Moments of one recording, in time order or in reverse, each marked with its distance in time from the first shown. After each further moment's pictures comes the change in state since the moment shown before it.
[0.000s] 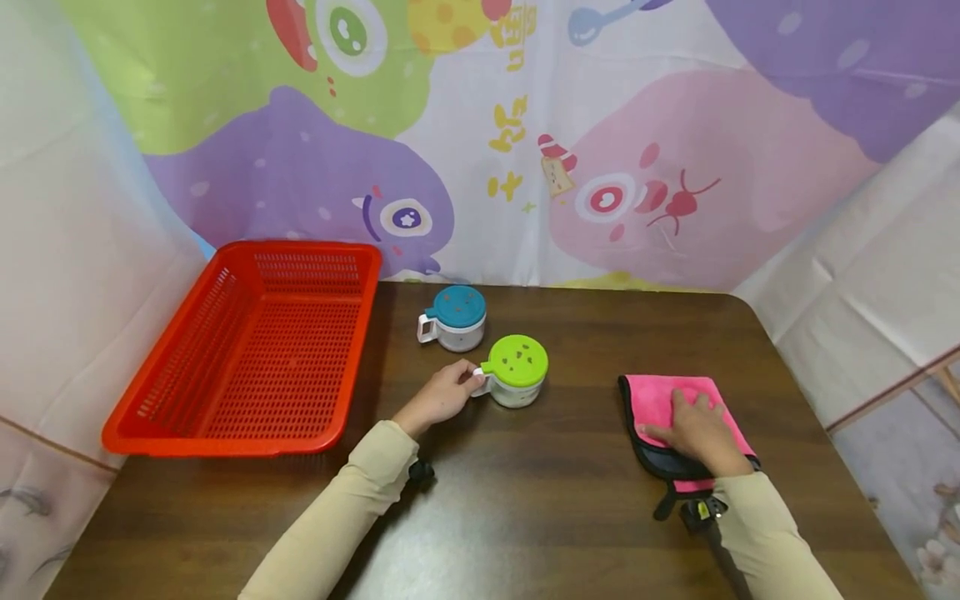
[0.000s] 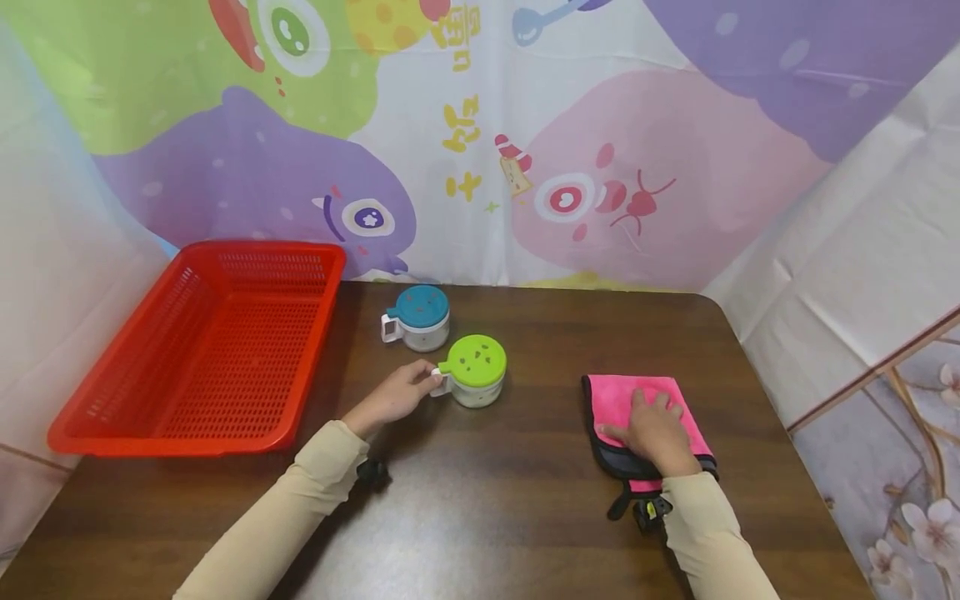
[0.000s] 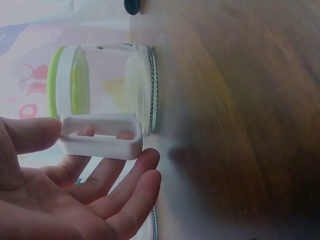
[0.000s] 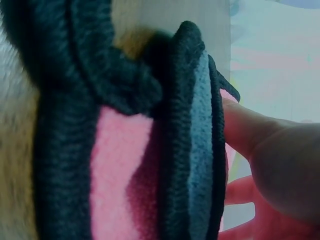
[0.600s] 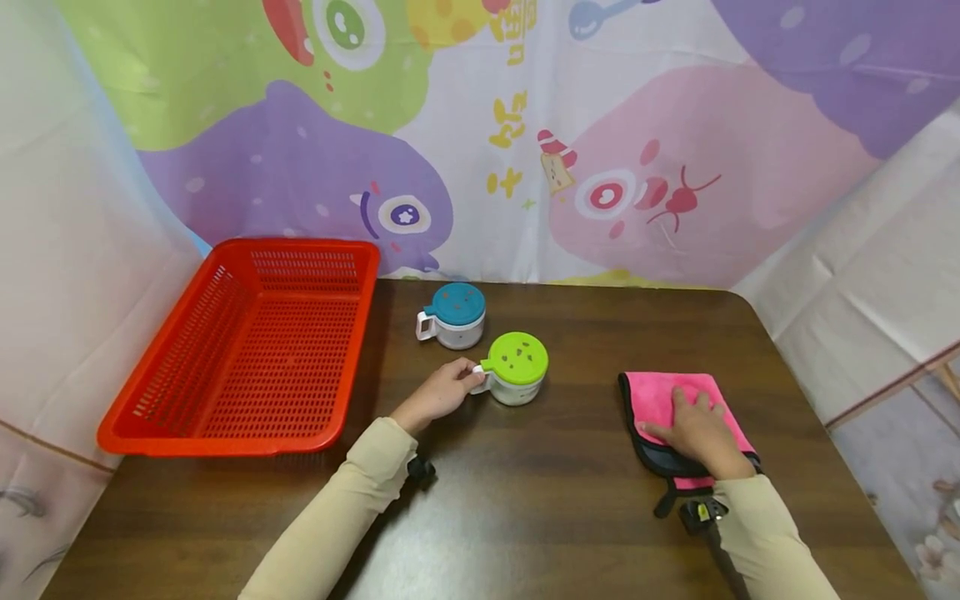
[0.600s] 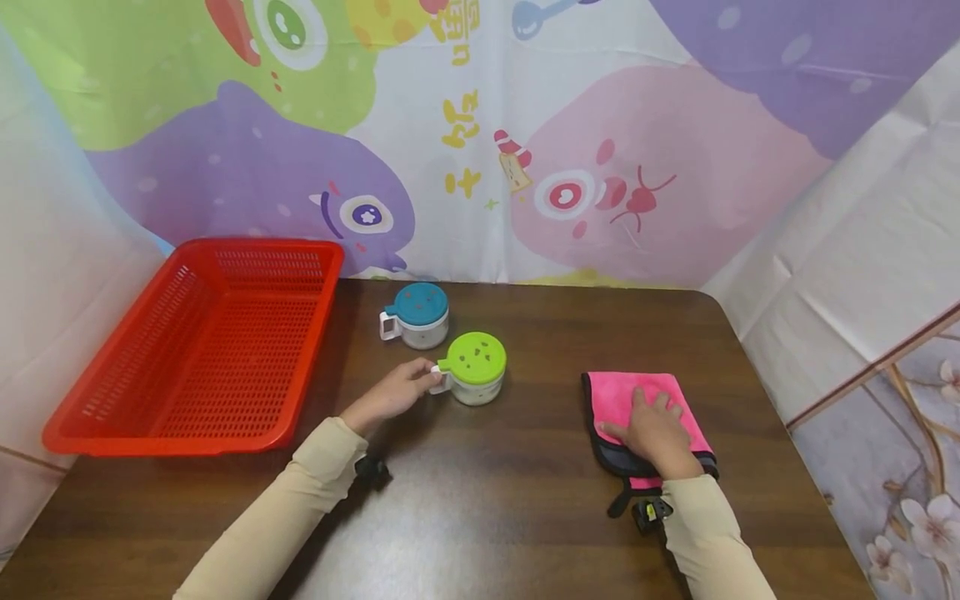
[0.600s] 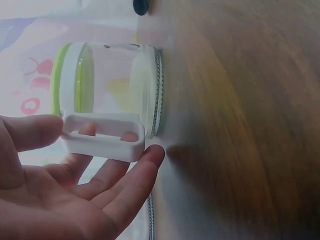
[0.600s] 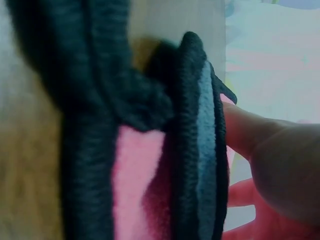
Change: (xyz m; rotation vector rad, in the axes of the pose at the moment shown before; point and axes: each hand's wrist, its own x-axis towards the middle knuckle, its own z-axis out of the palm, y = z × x) left_hand 0.001 -0.001 0.000 -0.063 -0.013 0.011; right_hand -0.005 0.000 0.005 0.002 0.053 0.000
